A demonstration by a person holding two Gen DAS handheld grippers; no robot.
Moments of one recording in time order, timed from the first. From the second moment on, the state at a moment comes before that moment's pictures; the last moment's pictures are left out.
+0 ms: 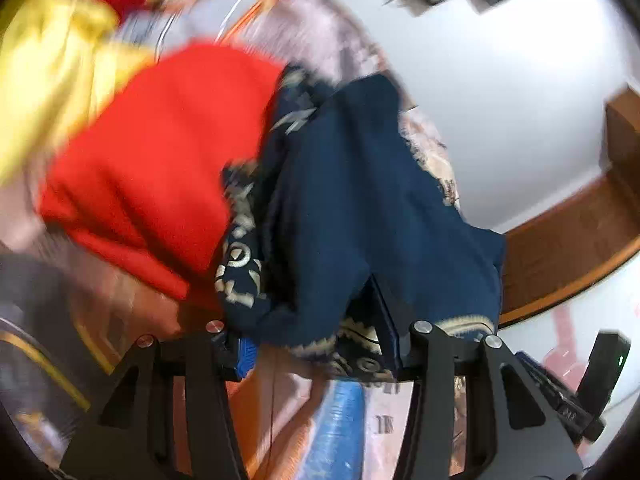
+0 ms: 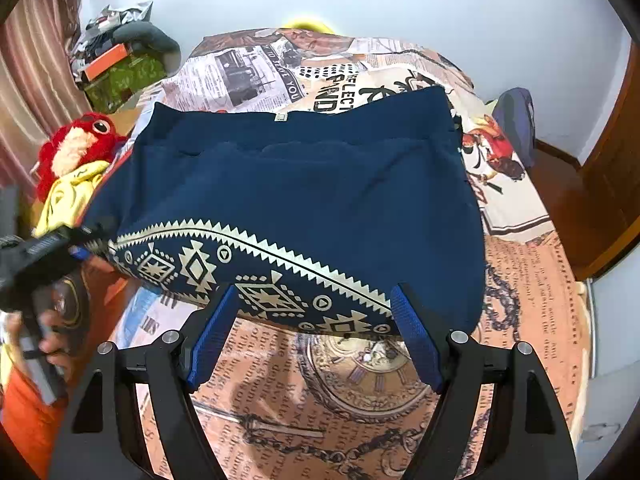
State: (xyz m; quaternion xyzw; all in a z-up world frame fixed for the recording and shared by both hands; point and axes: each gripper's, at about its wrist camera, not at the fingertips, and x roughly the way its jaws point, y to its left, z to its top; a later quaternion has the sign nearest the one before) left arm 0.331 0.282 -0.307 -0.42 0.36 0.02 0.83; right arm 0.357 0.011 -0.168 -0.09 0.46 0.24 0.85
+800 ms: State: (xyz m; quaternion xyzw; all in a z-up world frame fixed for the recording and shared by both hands) left arm 0.279 0.283 -0.227 -0.33 0.28 0.08 0.90; right arm 0.355 0.079 -0.147 -0.09 0.46 0.28 0.84
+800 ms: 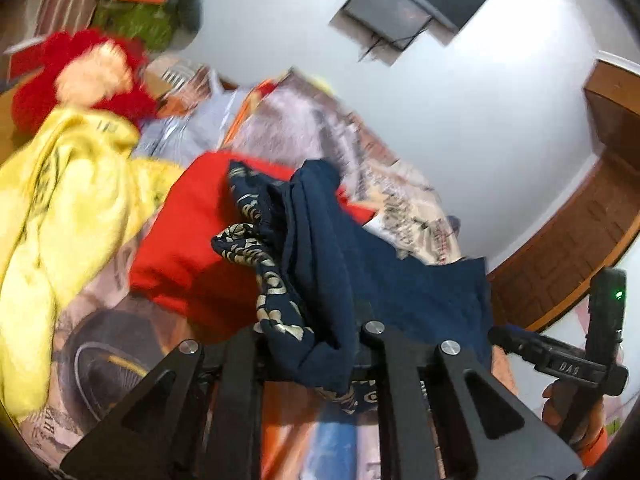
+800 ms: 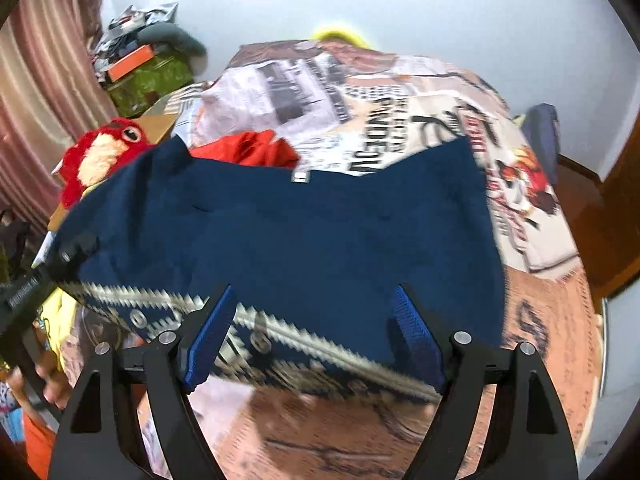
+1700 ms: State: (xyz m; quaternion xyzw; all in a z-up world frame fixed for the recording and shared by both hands) left arm 0.325 0.249 -0.172 -0.32 0.26 0.05 0.91; right arm 0.373 0.085 -0.202 -0.08 0.51 0.30 0.80
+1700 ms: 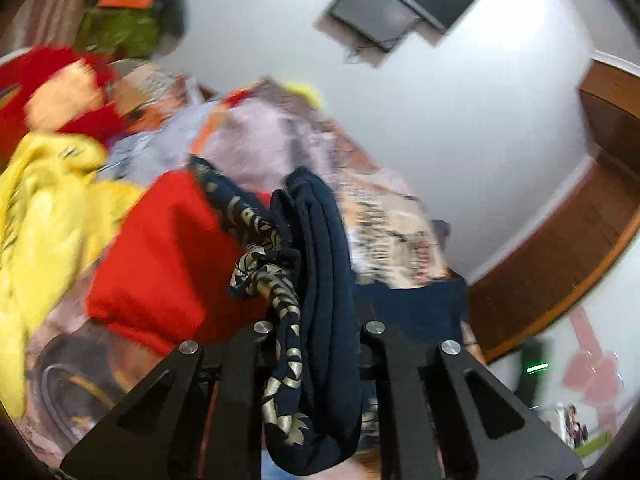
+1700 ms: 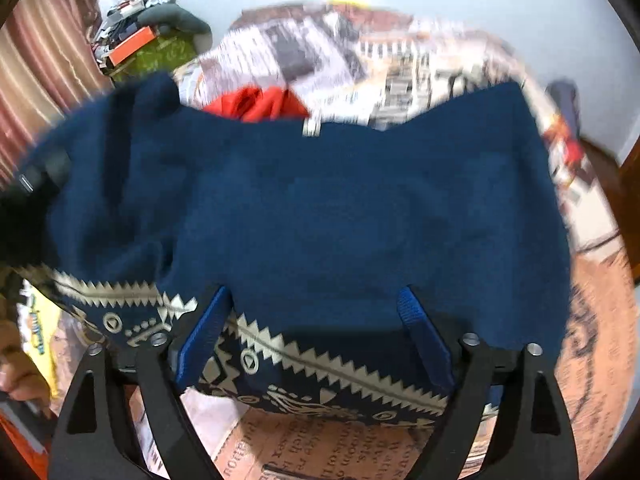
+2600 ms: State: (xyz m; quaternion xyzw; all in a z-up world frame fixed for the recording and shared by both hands) left arm 0.466 -0.062 -0.226 -0.09 0.50 -0.09 0.86; right arm 0.367 -0.181 -0.160 0.02 0.50 0.15 0.85
